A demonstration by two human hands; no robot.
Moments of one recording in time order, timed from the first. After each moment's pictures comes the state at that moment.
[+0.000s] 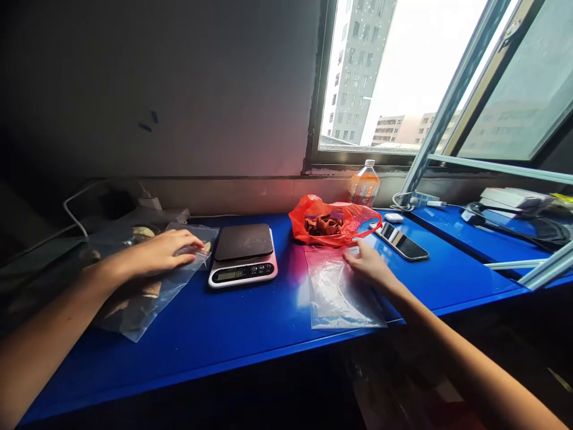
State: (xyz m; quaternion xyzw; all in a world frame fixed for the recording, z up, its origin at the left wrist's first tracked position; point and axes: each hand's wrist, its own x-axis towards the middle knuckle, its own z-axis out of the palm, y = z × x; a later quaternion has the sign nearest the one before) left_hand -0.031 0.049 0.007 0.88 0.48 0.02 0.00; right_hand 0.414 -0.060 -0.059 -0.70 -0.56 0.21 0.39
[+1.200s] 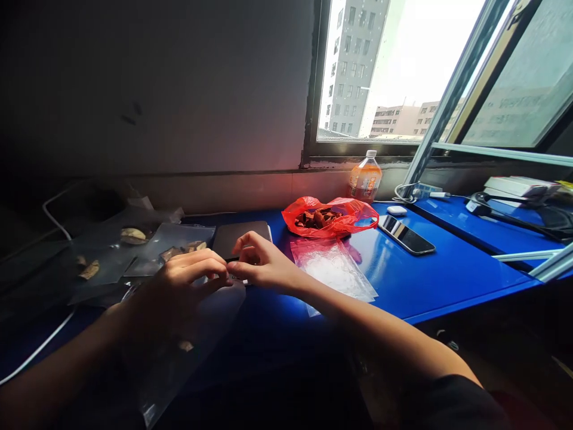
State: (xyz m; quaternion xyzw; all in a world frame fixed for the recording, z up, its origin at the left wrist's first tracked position) left_hand 0.039 -0.025 -0.008 0.93 0.14 0.34 -0.02; right_hand 0.243 -0.045 -0.019 -0.30 -0.65 0.57 0.41
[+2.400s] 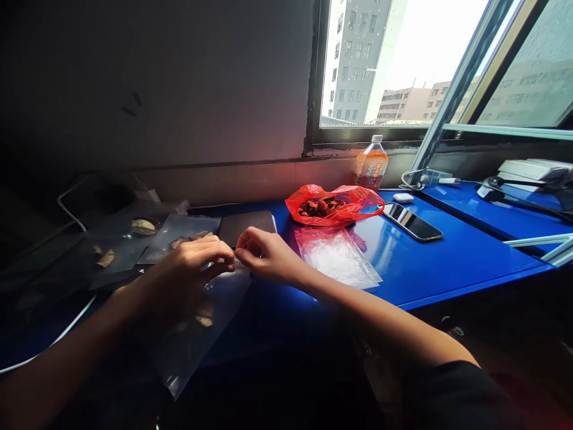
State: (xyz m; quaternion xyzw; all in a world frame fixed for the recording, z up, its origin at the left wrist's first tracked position) left_hand 0.030 -0.020 -0.007 0.95 0.21 0.23 0.01; right_hand 0.238 -0.045 -0.024 -0.37 -0.74 0.37 0.42
